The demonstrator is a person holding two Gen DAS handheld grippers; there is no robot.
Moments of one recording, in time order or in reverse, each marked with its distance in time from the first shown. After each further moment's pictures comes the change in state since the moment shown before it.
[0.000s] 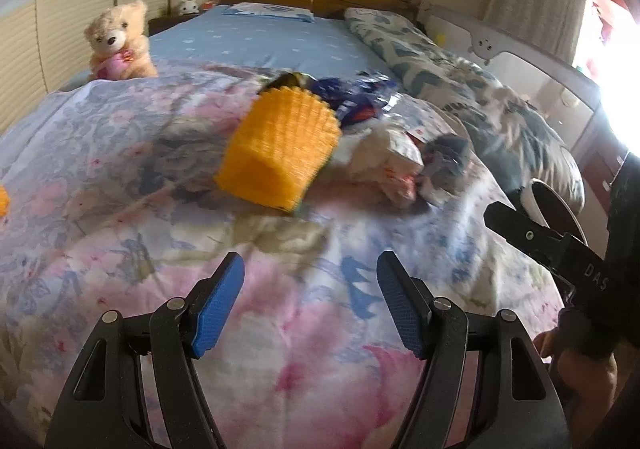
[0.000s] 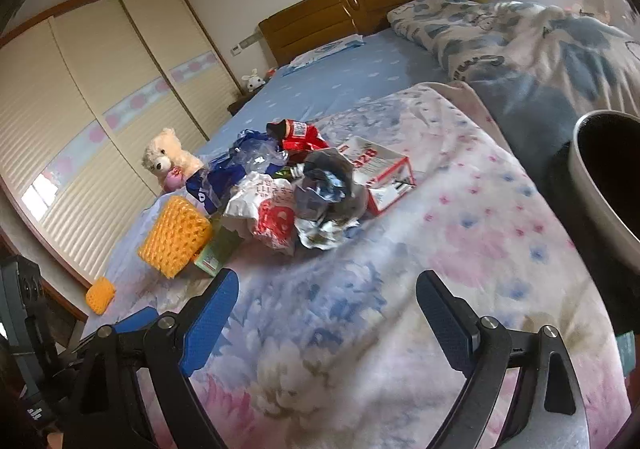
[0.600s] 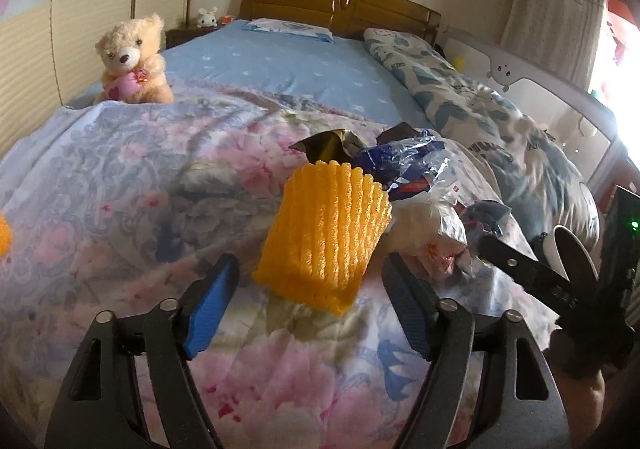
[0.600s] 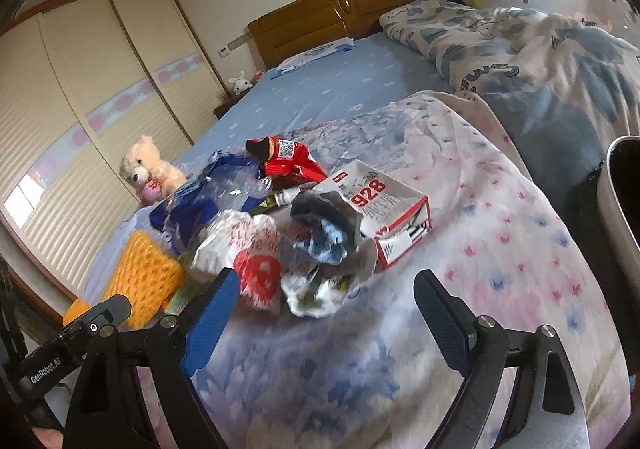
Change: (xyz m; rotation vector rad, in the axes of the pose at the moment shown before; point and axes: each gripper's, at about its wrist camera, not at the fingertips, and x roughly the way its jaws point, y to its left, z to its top) left arm 0.022 0.023 0.044 -0.038 -0.060 0.026; right arm 0.046 0.003 0.030 0.000 -0.008 -0.055
